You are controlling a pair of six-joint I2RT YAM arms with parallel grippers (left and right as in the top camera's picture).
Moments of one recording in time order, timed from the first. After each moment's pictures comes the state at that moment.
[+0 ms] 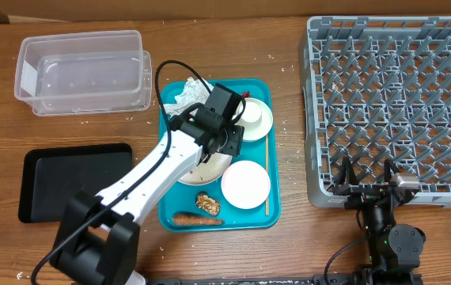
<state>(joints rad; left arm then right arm) -0.55 1.72 1.22 -0.64 -0.04 -0.31 -0.01 0.01 0.02 -0.03 -0.04 0.23</state>
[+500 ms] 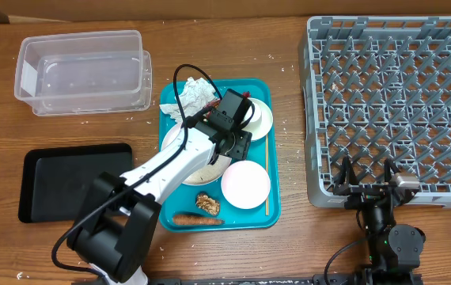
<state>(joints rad) -0.58 1.83 1.22 -0.58 -0.04 -0.28 -0.01 0.01 0.02 -0.03 -0.04 0.23</state>
